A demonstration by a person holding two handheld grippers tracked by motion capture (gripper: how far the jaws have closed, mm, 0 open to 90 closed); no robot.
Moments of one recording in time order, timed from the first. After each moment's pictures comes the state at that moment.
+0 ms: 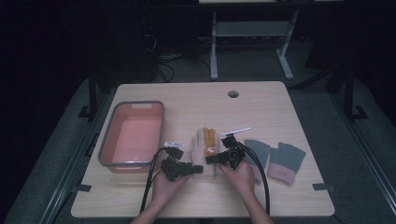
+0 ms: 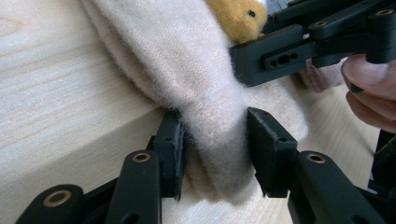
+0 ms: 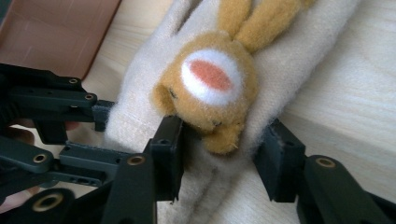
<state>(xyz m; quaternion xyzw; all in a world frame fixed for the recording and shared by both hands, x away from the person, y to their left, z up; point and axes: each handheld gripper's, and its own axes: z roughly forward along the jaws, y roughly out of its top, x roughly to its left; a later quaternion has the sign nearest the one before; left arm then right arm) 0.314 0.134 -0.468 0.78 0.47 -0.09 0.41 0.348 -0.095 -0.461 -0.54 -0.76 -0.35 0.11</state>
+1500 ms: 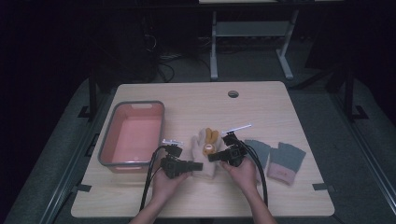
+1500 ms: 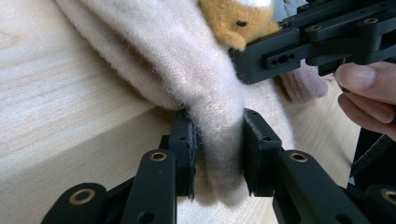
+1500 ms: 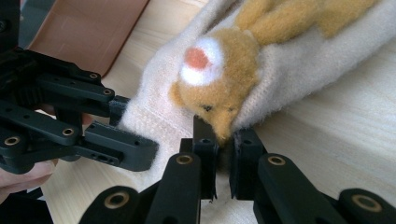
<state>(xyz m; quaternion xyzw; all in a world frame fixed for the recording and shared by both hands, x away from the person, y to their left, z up) 0.318 0.135 -0.462 0.76 0.47 -0.10 0.42 0.348 -0.098 -0.448 -0.50 -0.78 -0.37 0.10</state>
